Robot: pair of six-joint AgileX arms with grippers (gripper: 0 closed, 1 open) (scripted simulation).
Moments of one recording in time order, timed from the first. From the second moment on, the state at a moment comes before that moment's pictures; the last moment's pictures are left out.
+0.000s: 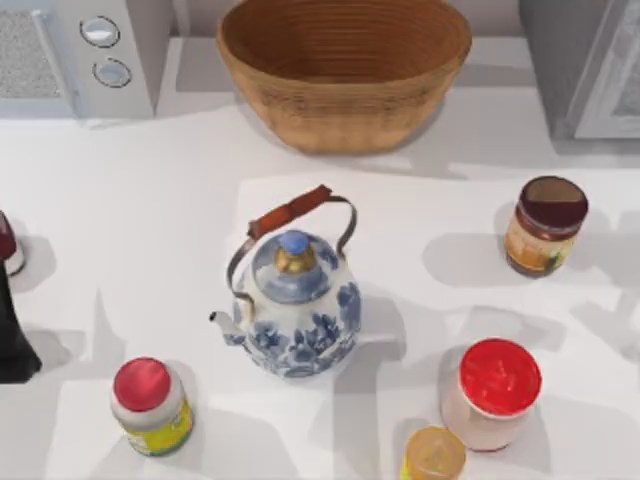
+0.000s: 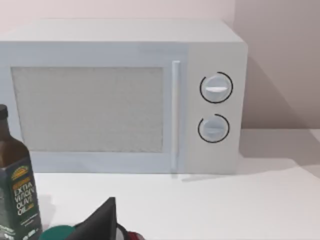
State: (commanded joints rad) left arm 0.00 0.00 0.00 0.00 0.00 0.00; right arm -0.20 1.38 0.92 -0.80 -0.71 -1.13
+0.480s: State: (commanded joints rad) left arm 0.00 0.00 0.00 0.00 0.00 0.00; right arm -0.20 2.16 1.44 -1.20 -1.06 -1.82
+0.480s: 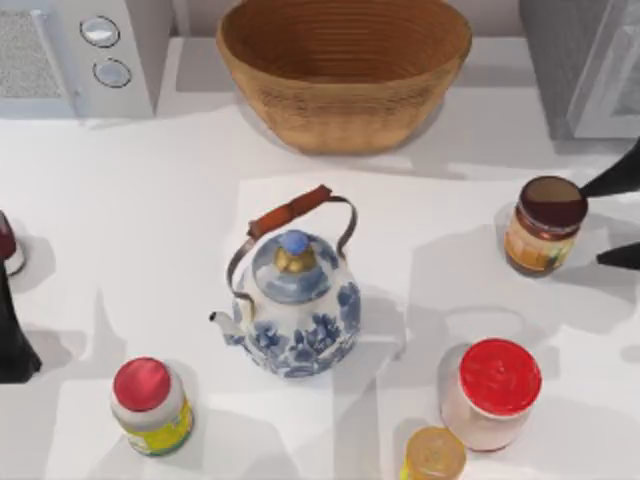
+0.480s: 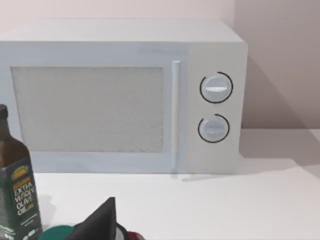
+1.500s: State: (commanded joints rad) left arm 0.00 0.00 0.00 0.00 0.00 0.00; right arm -0.21 2.43 1.69 -1.36 -1.22 -2.15
